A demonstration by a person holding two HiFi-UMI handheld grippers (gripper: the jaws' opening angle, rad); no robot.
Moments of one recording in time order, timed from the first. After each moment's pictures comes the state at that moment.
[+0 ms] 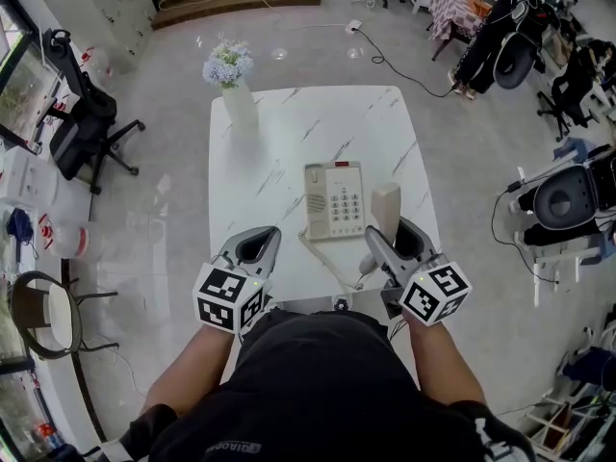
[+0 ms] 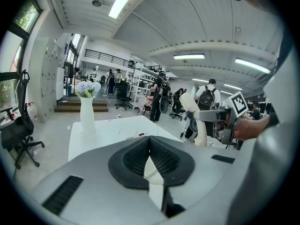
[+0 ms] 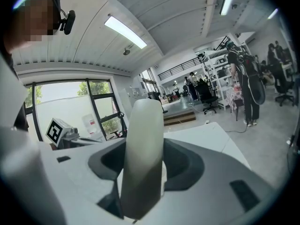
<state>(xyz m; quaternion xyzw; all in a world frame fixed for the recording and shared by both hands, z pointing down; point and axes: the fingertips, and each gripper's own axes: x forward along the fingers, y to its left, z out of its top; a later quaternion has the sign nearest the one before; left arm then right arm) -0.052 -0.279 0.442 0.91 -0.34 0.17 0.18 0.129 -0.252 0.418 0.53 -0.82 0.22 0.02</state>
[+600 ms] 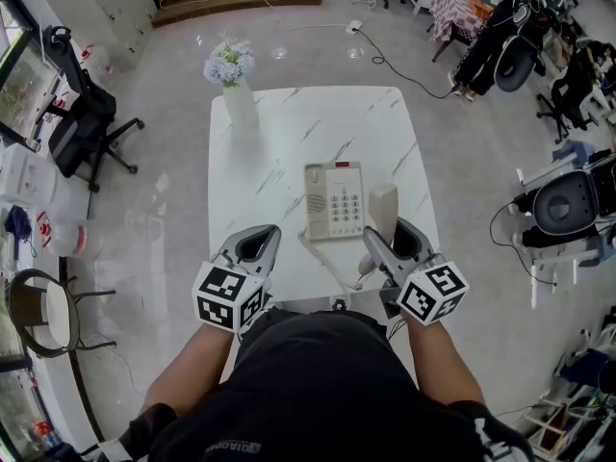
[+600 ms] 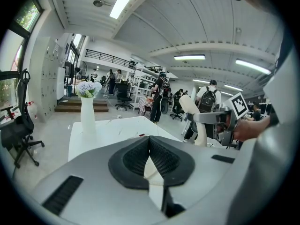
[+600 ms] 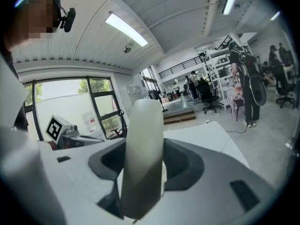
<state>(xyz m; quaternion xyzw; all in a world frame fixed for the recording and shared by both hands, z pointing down) -0.052 -0.282 0.442 0.90 -0.35 0.17 0.18 0.126 -0.255 0.423 0.53 -0.82 0.22 0.03</state>
